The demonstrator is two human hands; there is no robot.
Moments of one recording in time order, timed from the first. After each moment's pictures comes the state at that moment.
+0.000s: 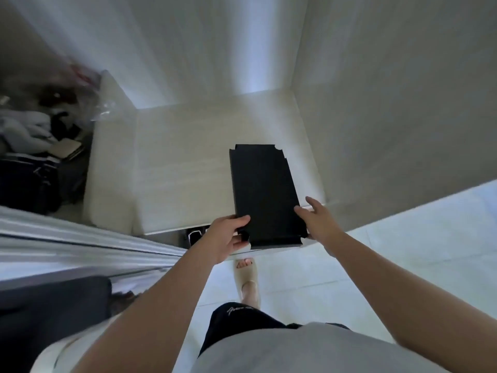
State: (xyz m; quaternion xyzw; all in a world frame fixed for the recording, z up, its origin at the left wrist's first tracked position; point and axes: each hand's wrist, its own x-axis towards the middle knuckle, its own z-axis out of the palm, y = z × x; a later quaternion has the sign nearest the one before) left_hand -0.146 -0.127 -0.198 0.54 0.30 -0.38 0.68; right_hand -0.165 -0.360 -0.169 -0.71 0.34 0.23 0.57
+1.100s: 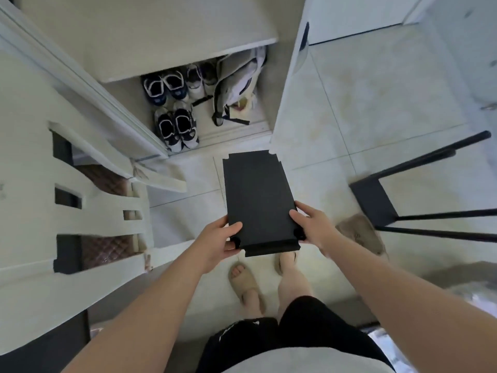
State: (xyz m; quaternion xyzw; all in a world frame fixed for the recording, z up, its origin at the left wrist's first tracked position) left_hand -0.629 -0.132 -0.243 0.58 0.28 -0.46 0.62; right_hand -0.663 -0.377 -0.246 -0.64 0.38 0.28 0.61
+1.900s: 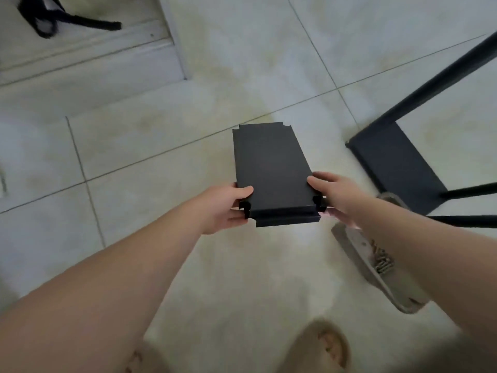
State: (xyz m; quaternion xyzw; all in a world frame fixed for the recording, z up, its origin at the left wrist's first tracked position) left_hand -0.589 -0.413 -0.791 0.60 0.20 -0.56 0.53; right_hand -0.672 -0.646 -0.788 -0.62 0.47 0.20 0.59
